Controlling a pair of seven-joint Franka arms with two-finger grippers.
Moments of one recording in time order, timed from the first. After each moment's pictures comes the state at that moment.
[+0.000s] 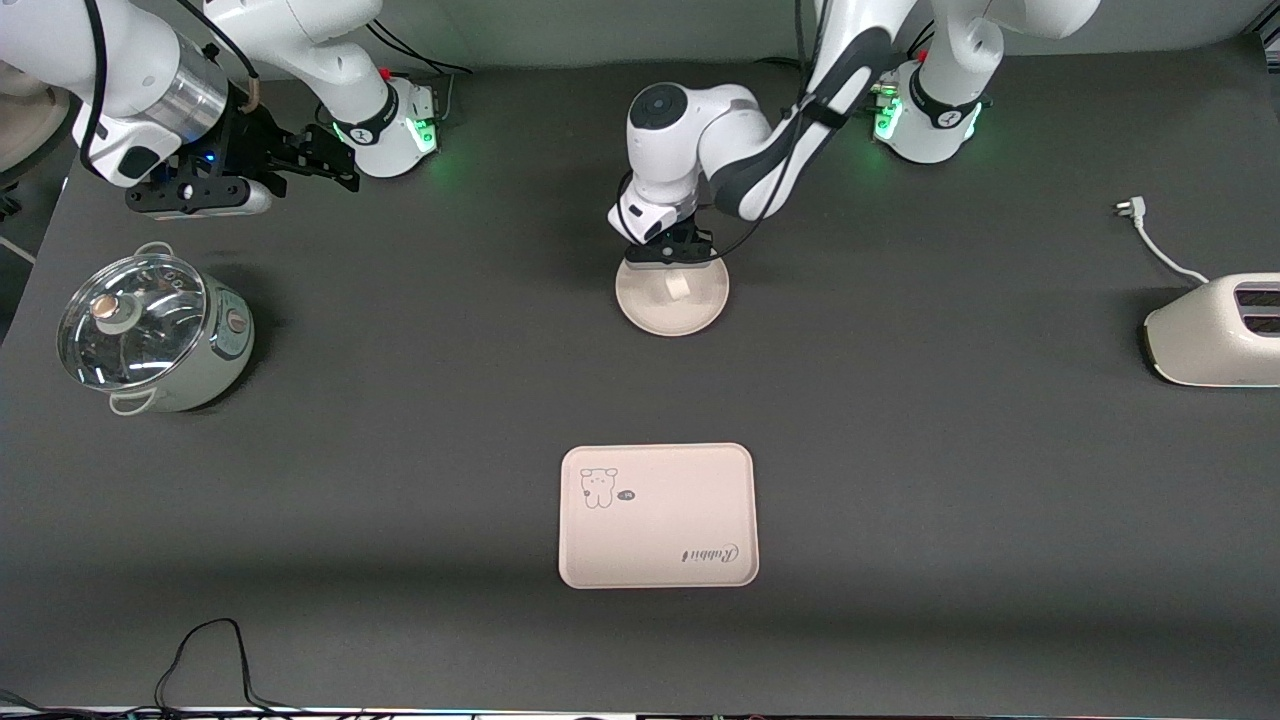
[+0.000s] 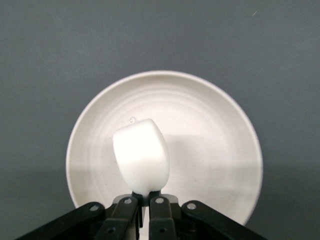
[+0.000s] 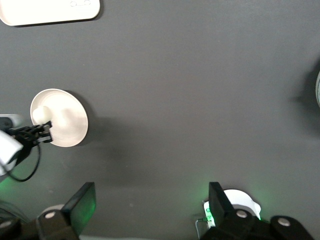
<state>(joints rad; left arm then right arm) -0.58 0.44 -0.44 -2.07 0.43 2.42 -1.33 0.36 -0.25 -0.08 -1.87 0.15 1.49 0.34</state>
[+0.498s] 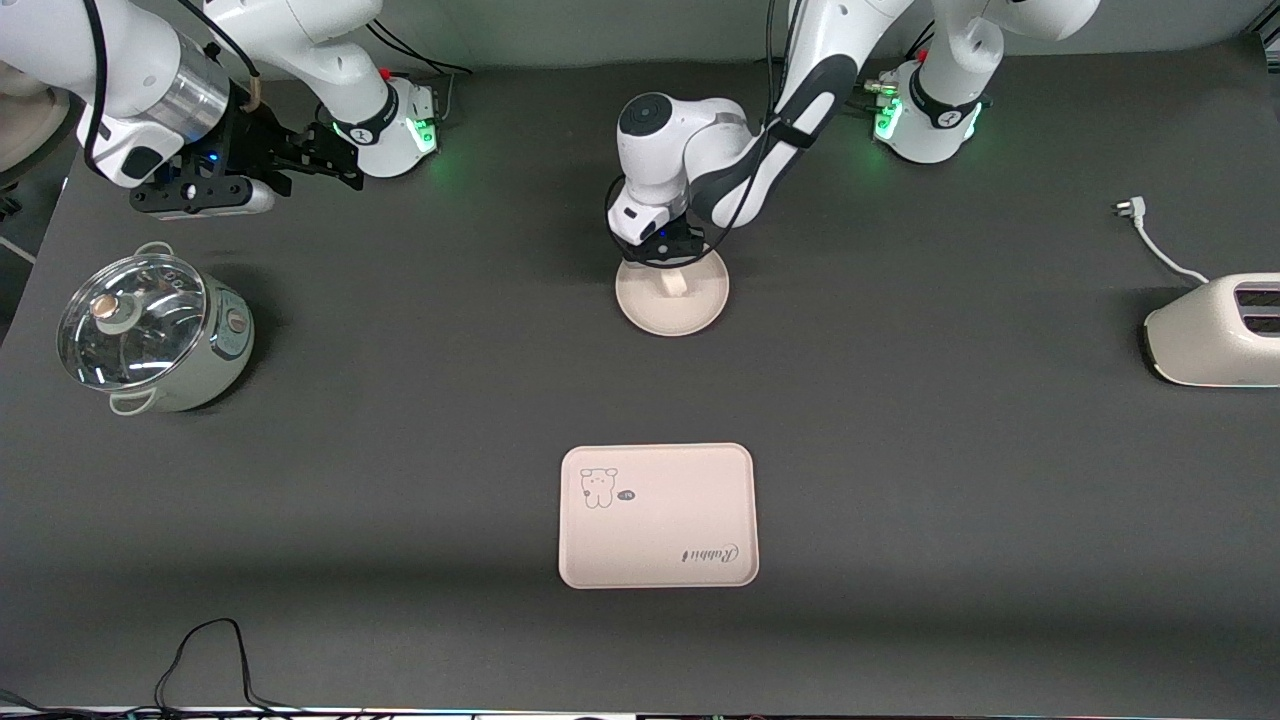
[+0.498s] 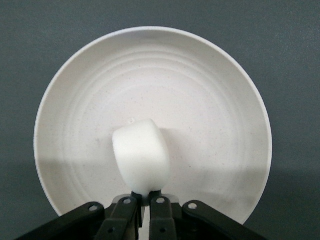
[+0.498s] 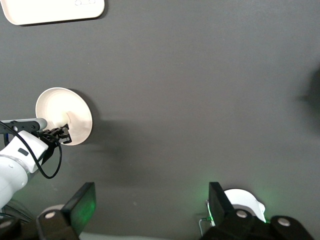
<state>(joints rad) -0.63 0.49 -0.44 -2.07 0.48 2.45 -1.46 0.36 -0.24 -0.08 -1.87 0.17 1.49 0.34</state>
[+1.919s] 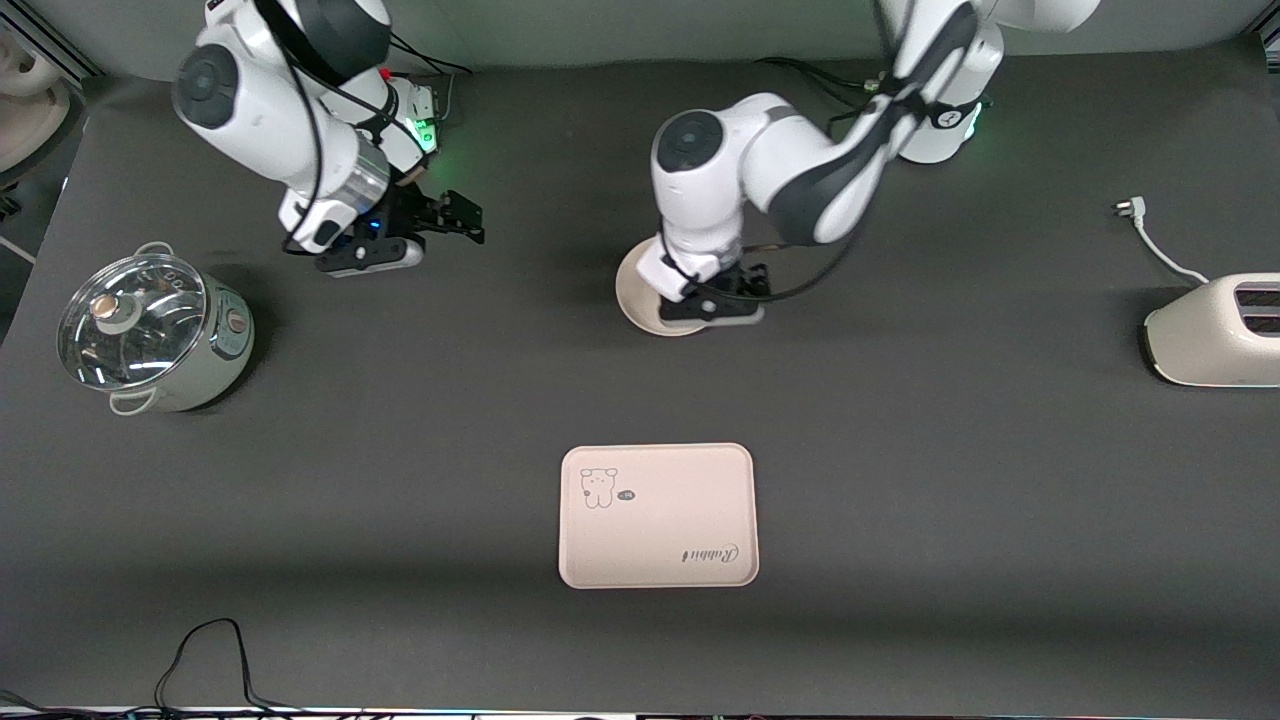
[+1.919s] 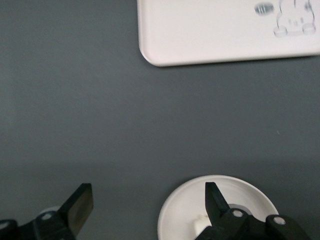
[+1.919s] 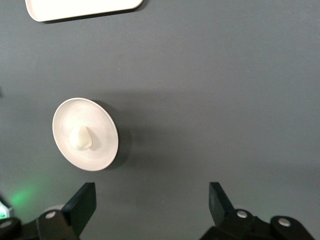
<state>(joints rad) -0.38 0.33 -0.40 -1.78 0.32 2.04 -0.89 0.54 -0.23 -0.07 -2.31 0.31 2.09 0.34</state>
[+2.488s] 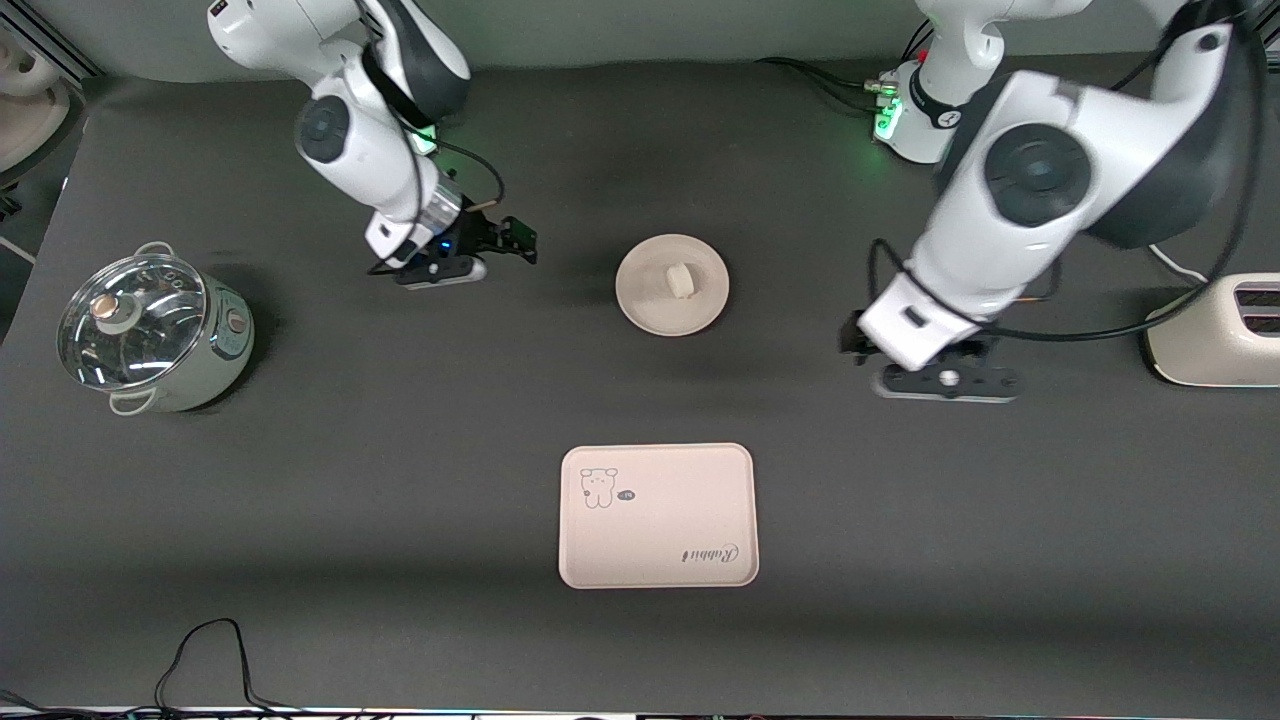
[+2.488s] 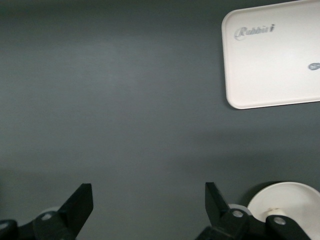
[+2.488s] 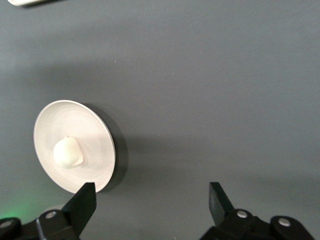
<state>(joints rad) -0.02 0.21 -0.40 -1.59 0.16 1.77 -0.35 0.69 -0.09 -0.07 -2.50 0.44 2.48 0.33</state>
